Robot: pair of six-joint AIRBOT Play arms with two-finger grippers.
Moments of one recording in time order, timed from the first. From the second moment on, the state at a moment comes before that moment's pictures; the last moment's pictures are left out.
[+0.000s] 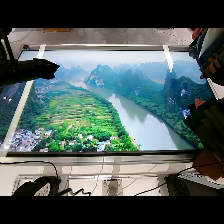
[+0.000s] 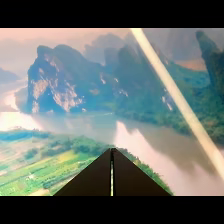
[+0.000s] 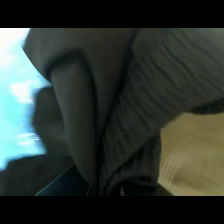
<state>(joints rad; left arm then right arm) -0.02 -1.05 1.44 1.00 -1.01 -1.17 -1.35 -1.29 1.96 -1.24 1.75 1.69</state>
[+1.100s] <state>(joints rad) -0.02 -1.05 1.44 1.00 -1.01 -1.17 -1.36 -1.26 1.95 -0.98 1.82 1.71</state>
